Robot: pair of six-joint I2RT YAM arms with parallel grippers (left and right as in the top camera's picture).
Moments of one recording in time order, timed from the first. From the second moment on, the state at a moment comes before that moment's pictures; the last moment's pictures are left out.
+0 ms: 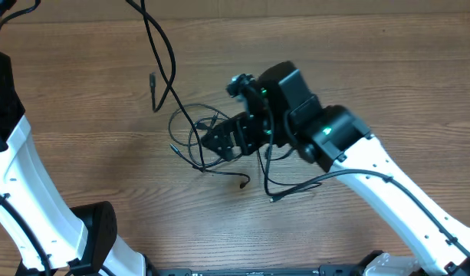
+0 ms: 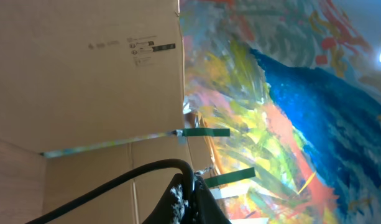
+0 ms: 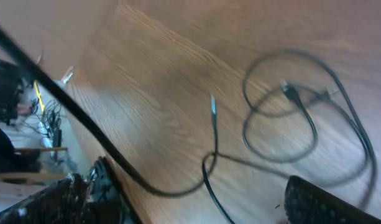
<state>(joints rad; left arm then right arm) 0.15 1.83 2.83 -0.69 0.82 -1.69 0.67 1.51 1.45 -0.72 -0.47 0.27</state>
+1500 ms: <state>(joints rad) 0.15 1.83 2.84 -1.23 0.71 -1.17 0.55 1.32 1.83 -0.67 -0.43 0.62</state>
